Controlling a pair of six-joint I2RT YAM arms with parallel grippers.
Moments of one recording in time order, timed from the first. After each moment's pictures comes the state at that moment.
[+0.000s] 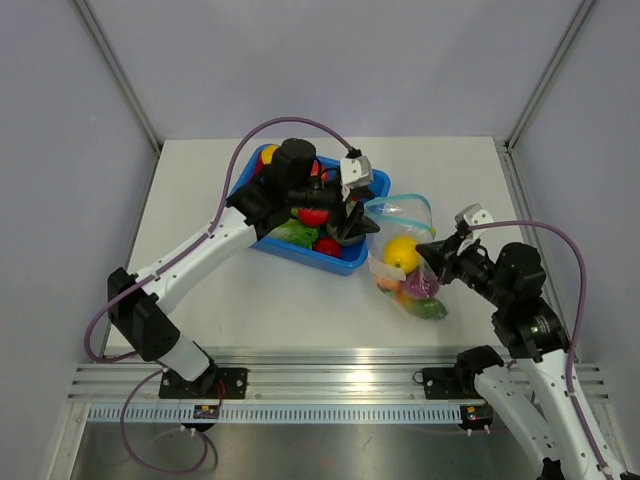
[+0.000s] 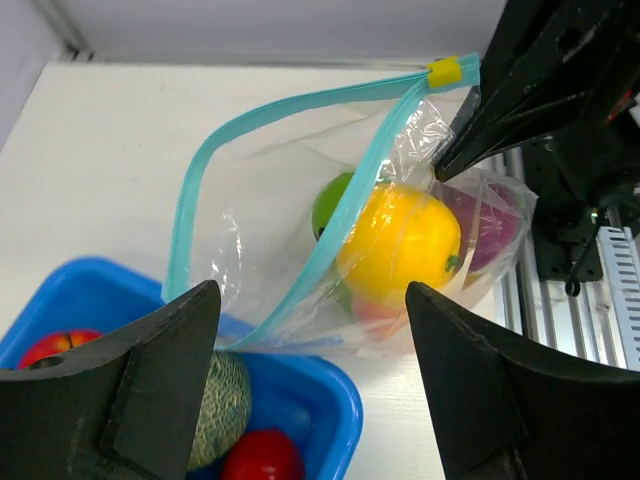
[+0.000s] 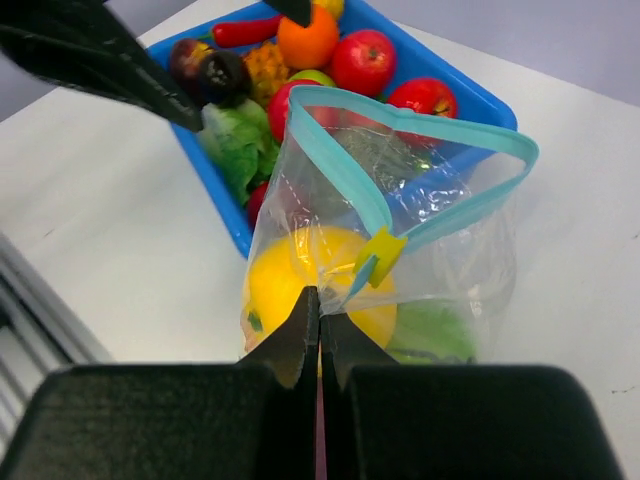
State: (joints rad) left arm -0.74 1.56 1.53 -0.31 0.69 0.27; right arm 0.29 0.52 0.74 -0.38 -0.39 0.02
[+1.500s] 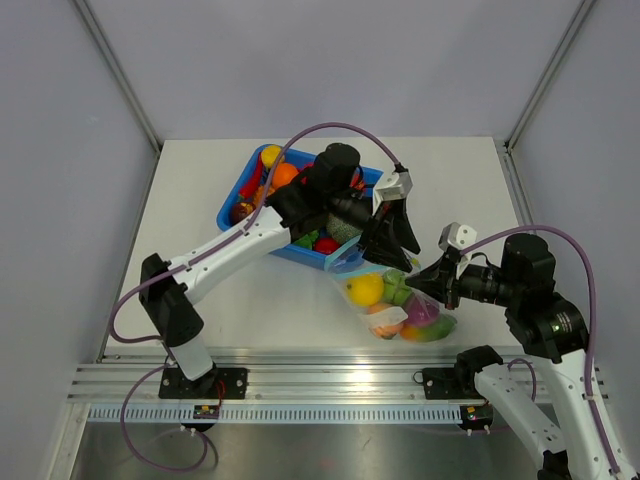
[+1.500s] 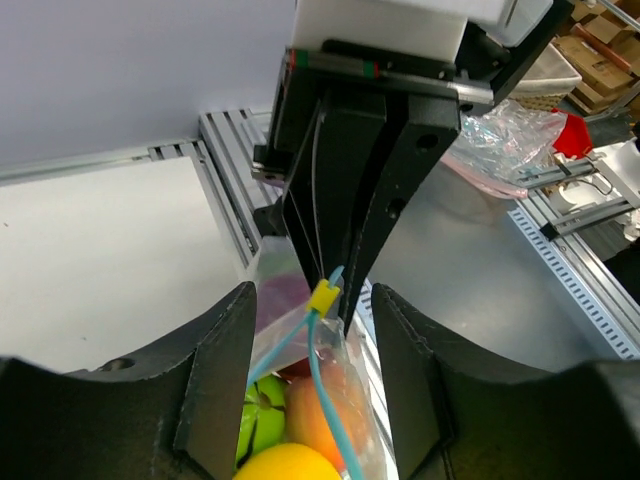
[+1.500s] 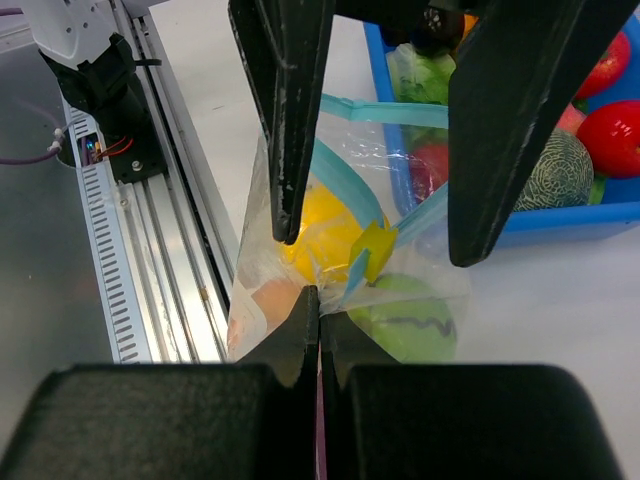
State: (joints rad) left arm -0.89 1.72 1.72 -0.25 1.16 -0.02; right arm 0.29 0.61 1.00 -0.78 -0.84 -0.28
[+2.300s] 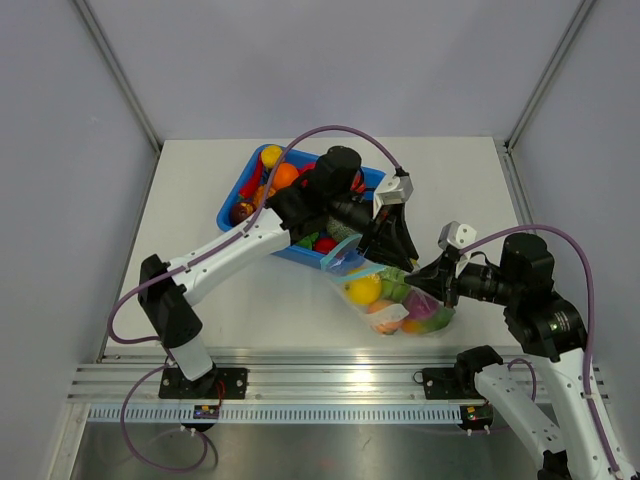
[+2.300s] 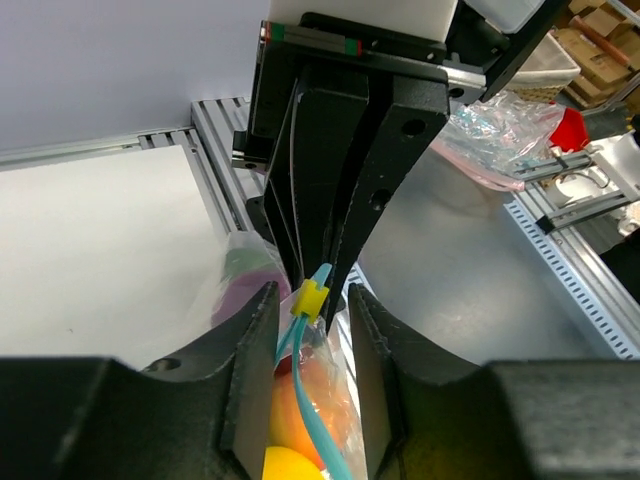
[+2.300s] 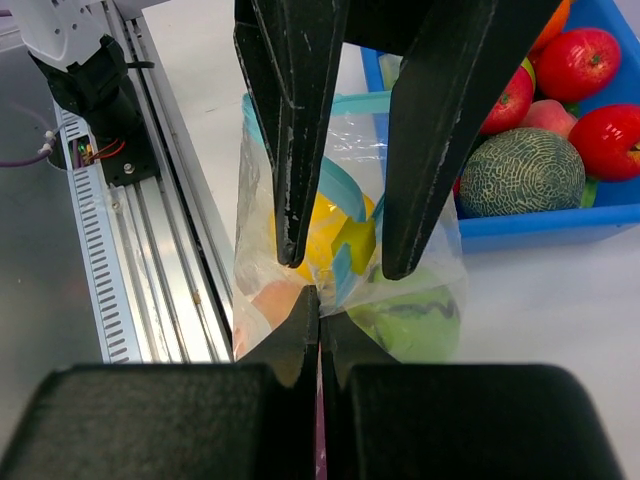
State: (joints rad) left arm -0.91 1.71 1.69 -0.28 1.16 0.01; right arm 0.29 0.61 0.98 -0.75 -0.83 -0.27
